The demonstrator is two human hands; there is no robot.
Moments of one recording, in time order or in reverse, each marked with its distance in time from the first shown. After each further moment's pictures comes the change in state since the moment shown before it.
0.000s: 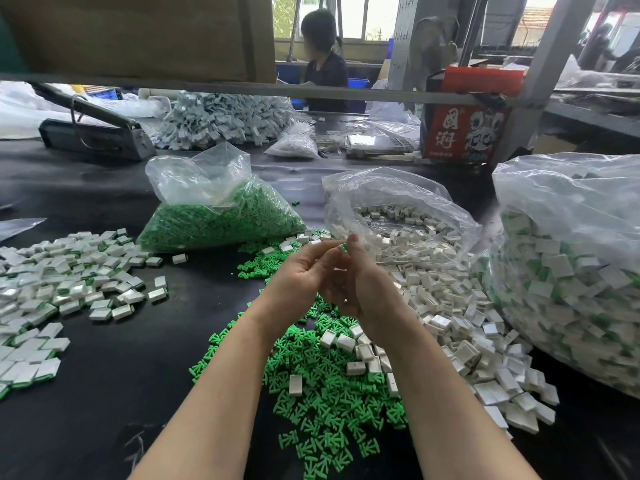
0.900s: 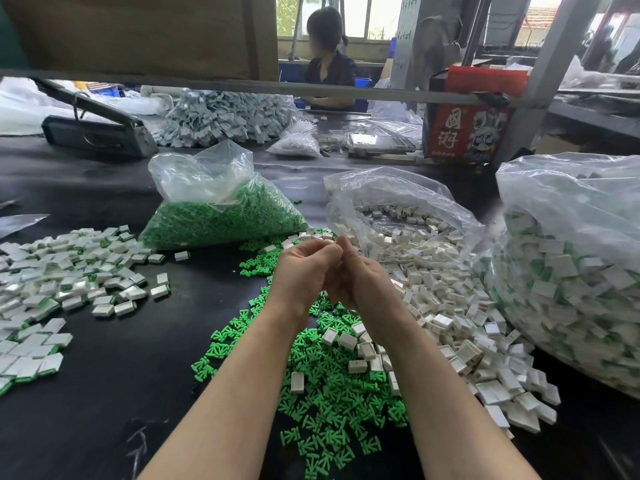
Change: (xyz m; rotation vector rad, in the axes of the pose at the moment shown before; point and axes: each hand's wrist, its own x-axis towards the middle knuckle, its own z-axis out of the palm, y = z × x) left_hand 0.008 -0.003 0.012 -0.129 0.332 -0.133; right_hand -0.002 0.001 0.002 -0.066 0.070 -0.127
